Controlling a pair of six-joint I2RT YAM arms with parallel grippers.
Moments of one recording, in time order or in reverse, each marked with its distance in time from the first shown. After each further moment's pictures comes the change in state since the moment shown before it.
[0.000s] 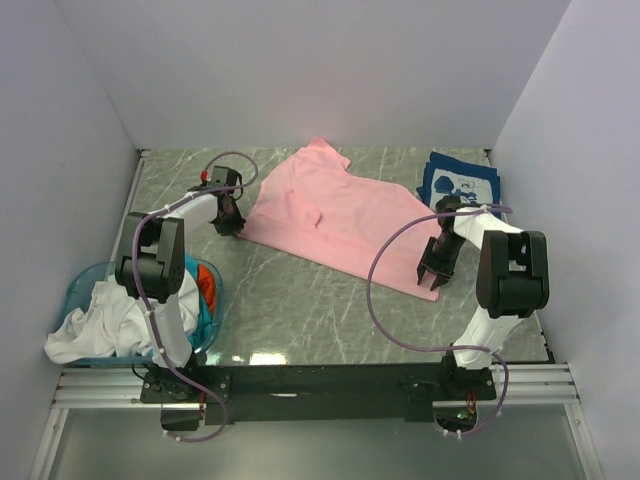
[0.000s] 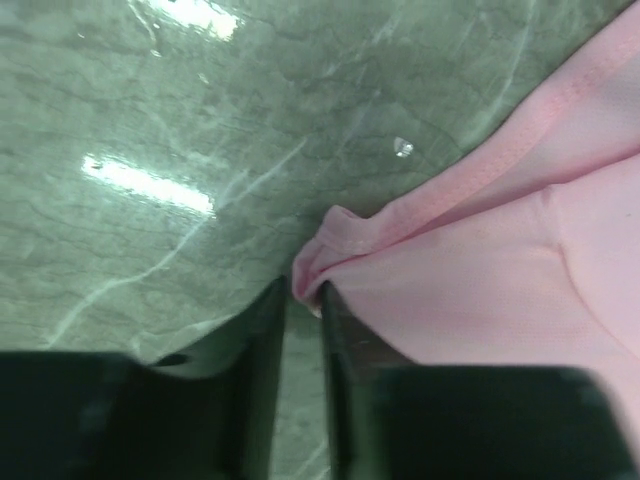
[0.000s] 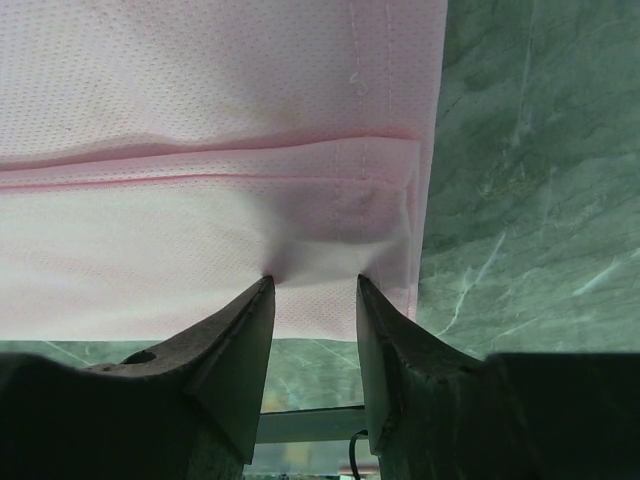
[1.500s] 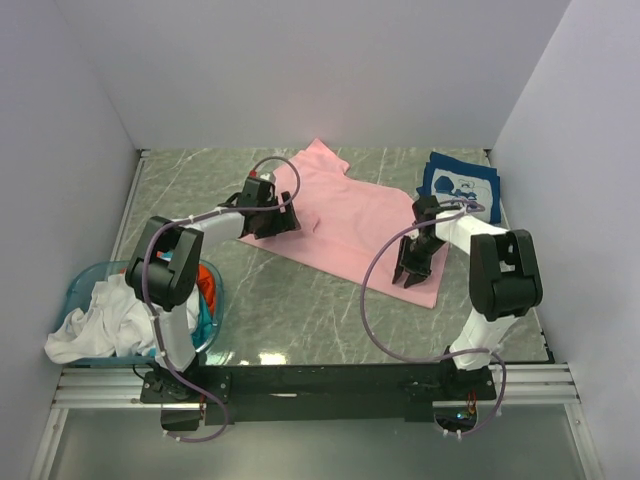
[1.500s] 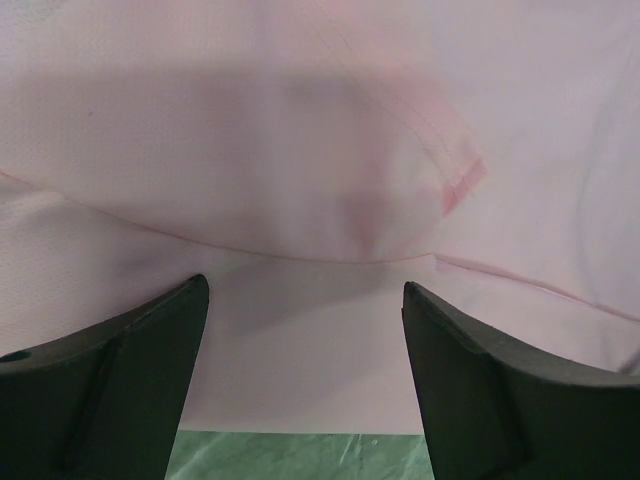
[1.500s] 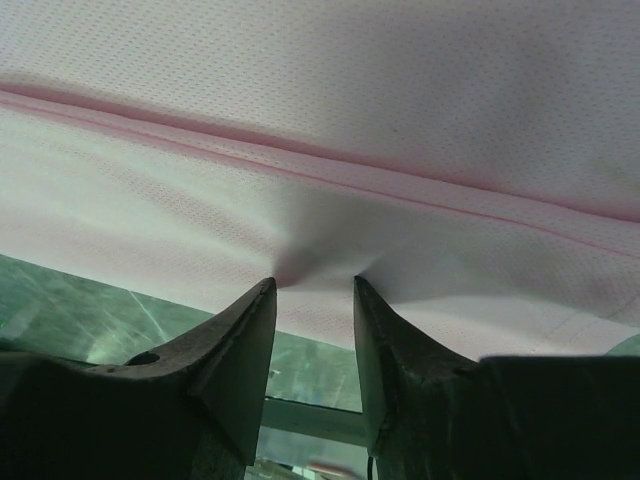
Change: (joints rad) left arm -0.204 -0.014 -0.104 0.371 0.292 0.014; right arm 0.153 0.014 -0.003 0.101 -0.166 -0.040
